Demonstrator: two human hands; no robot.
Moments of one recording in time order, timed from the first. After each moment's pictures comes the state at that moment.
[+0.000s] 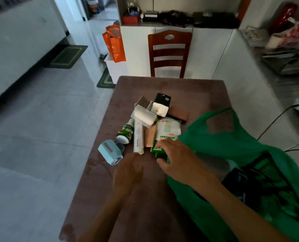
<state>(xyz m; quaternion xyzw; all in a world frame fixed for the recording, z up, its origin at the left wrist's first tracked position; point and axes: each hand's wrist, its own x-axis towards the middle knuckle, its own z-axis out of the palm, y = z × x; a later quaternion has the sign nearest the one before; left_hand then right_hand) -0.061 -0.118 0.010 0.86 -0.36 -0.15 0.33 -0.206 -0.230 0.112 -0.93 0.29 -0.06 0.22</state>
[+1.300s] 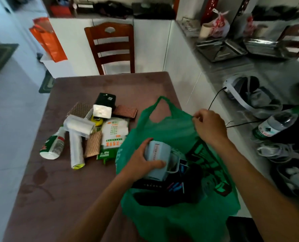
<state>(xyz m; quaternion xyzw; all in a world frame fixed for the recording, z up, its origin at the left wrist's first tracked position) -0.192 -0.256 0.050 0.65 -0.42 -0.53 0.34 -0.382 -0.398 0.116 -0.73 0.65 -0.14 0.18</state>
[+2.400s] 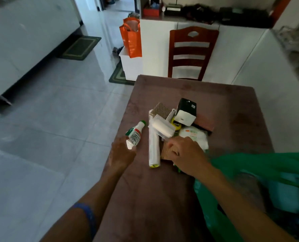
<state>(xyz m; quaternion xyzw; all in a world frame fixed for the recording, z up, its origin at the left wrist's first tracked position) 0.106 -0.161 -0.011 0.92 -0.25 -0.14 0.25 -0.084 -0.274 0.078 -0.91 0.32 -0.03 0.25</state>
